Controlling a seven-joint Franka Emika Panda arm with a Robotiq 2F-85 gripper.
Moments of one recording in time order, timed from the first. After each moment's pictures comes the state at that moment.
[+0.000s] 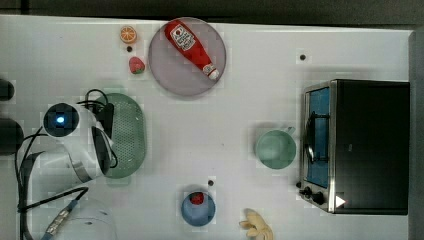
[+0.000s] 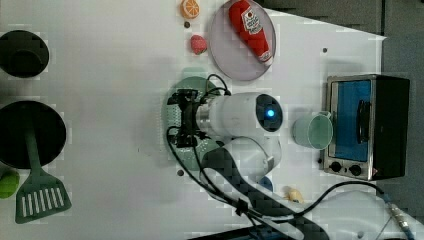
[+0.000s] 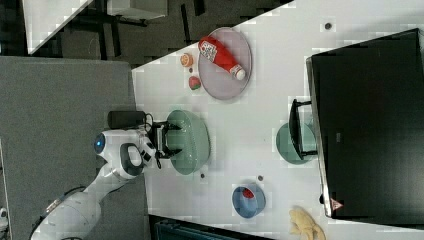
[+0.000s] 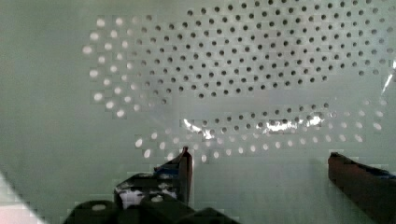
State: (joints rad) arm 0.56 0.61 0.06 -1.97 0.23 1.03 1.22
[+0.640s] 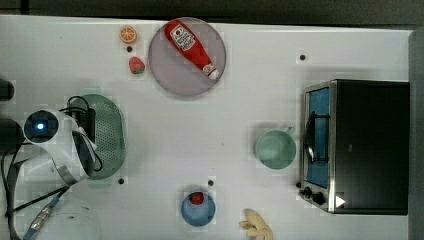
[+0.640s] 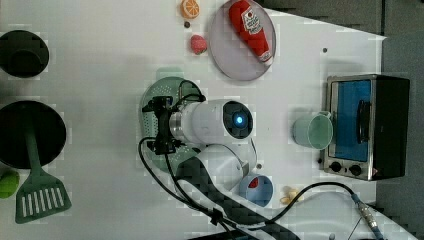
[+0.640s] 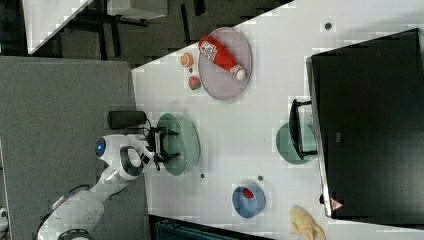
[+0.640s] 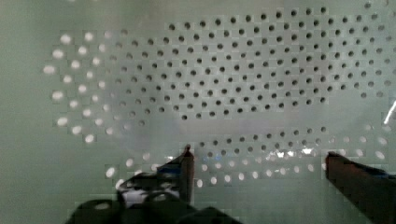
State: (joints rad) arm 0.61 0.69 0.09 -1.89 0.22 1.04 1.24
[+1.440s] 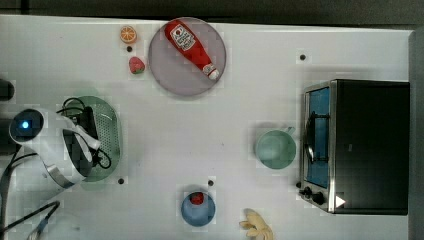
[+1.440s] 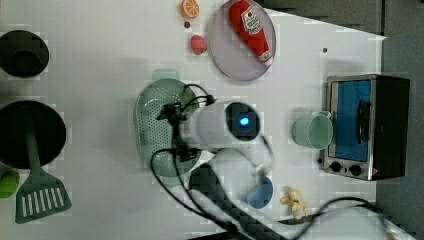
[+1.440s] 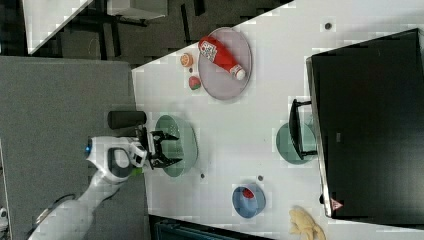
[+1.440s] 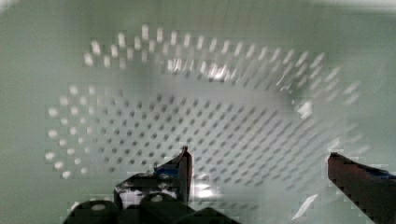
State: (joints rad) arm 0.68 0.56 -0.02 -1.94 0.12 0.81 1.07
